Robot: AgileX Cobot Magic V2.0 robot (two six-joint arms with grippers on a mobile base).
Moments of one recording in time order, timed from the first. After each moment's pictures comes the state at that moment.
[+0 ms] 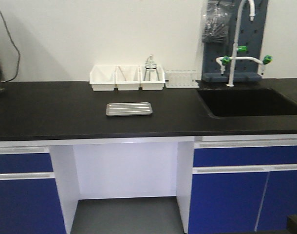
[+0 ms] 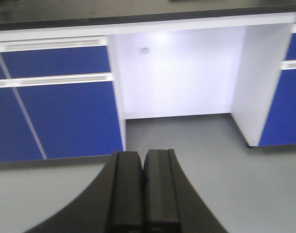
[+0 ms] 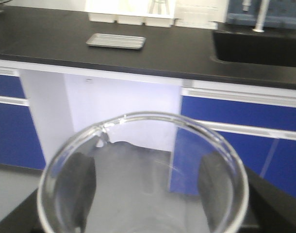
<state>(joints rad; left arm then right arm) 0.01 -0.01 0.03 0.03 0.36 -0.01 0.41 0.59 -0.51 -0.60 0.33 0.58</state>
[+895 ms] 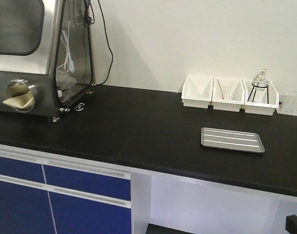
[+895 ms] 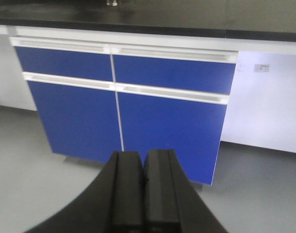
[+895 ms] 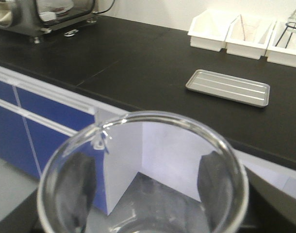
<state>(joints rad) 0.01 -0.01 0.03 0.03 0.36 -0.01 0.41 0.59 -0.51 -0.60 0.33 0.58</state>
